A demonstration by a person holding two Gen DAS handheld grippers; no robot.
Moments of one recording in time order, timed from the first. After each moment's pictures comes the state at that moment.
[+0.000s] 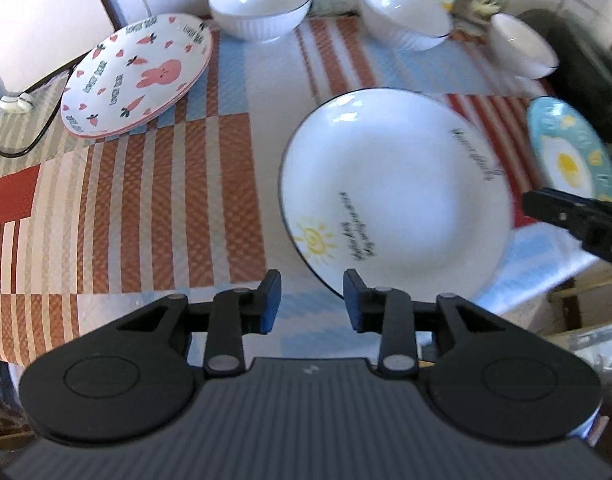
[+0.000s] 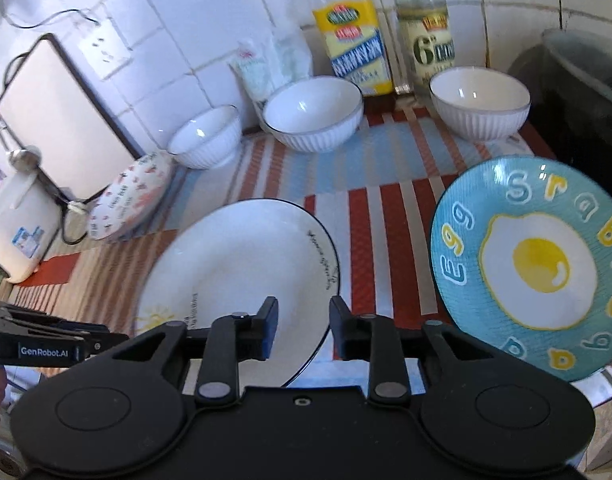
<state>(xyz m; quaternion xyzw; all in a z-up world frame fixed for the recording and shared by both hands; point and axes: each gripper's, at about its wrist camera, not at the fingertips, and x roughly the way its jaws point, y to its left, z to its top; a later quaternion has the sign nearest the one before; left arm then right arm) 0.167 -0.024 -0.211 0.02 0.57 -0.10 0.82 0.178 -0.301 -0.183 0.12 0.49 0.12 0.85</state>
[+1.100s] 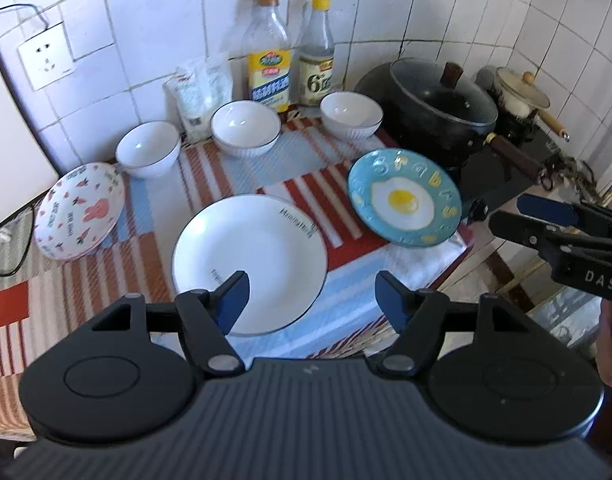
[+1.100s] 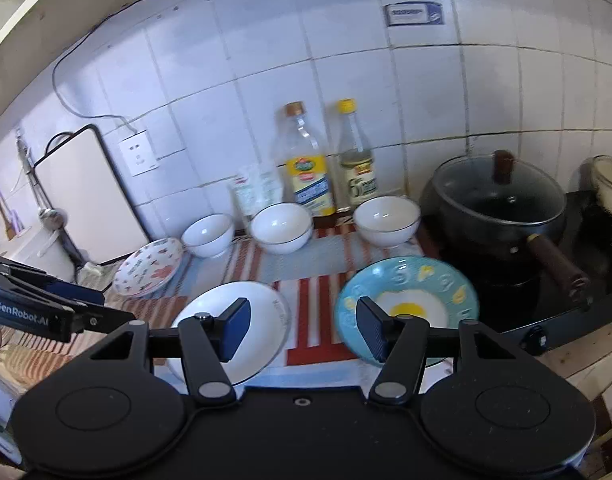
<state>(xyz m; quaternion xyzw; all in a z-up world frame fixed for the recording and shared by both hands) 0.086 -0.105 -0.076 0.06 0.45 -0.23 0.86 0.056 -0.368 -0.040 0.09 0.37 0.06 0.92</state>
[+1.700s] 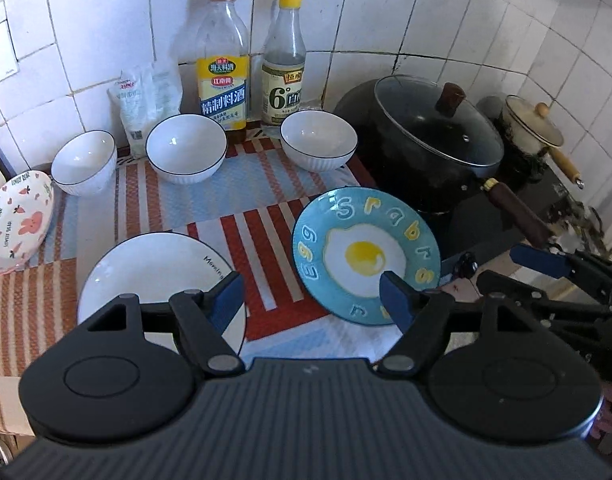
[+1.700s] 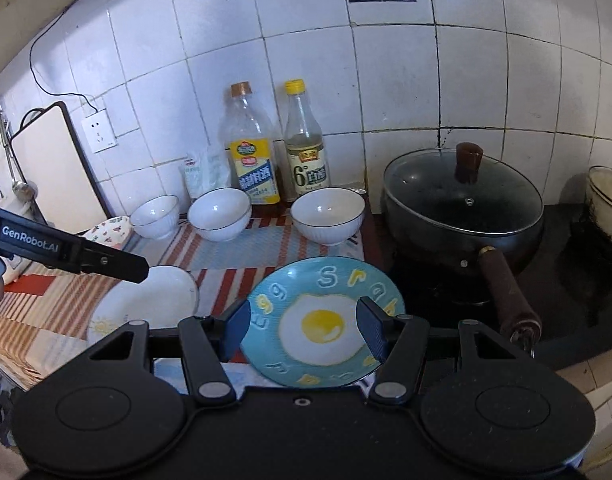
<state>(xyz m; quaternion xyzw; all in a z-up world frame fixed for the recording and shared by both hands) 0.133 -0.219 -0.120 0.02 0.45 -0.21 0.87 0.093 -0.465 -0.091 0.05 0.38 0.08 0.92</state>
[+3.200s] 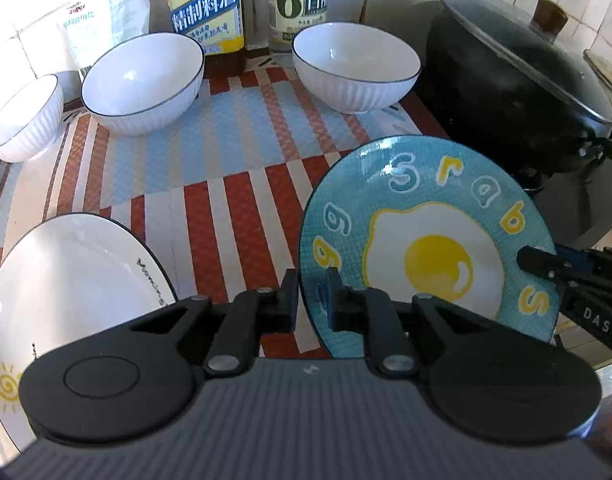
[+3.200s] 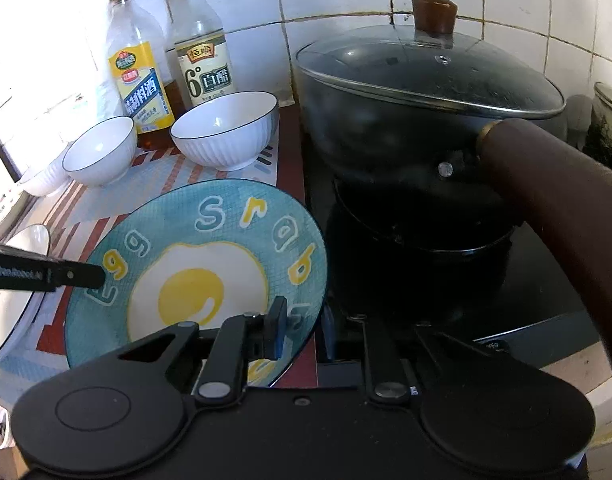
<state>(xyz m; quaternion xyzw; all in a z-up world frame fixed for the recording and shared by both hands) 0.216 -0.292 -0.262 0.04 0.49 -0.14 0.86 0.177 -0.514 -0.231 0.06 0.46 0.02 0.89</state>
